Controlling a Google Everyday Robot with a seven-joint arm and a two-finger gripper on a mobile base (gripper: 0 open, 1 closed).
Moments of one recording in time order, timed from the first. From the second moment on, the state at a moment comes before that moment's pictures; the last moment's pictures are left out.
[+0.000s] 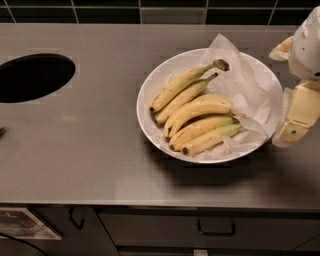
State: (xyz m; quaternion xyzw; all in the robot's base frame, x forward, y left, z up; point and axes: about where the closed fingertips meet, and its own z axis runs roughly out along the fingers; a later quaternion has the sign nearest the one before) arm 0.438 -0.217 0.976 -0.60 0.78 -0.03 0.16
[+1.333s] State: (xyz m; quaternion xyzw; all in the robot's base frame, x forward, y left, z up) arm 0.478 -0.173 0.966 -0.63 0.76 -0.01 0.18
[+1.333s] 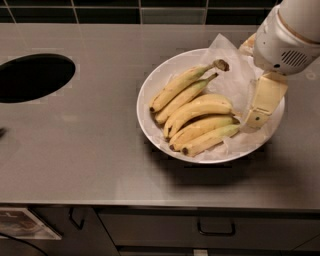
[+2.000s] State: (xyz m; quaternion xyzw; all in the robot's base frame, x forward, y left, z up) arm 0.486 -0.162 0.952 -0.63 0.76 0.02 0.18
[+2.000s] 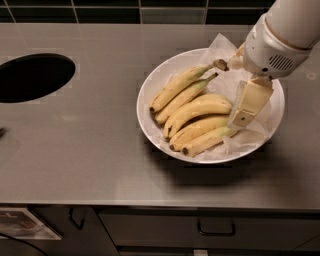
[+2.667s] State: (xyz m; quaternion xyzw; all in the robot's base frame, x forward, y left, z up) arm 0.482 -0.141 0.956 -0.64 0.74 0.01 0.19
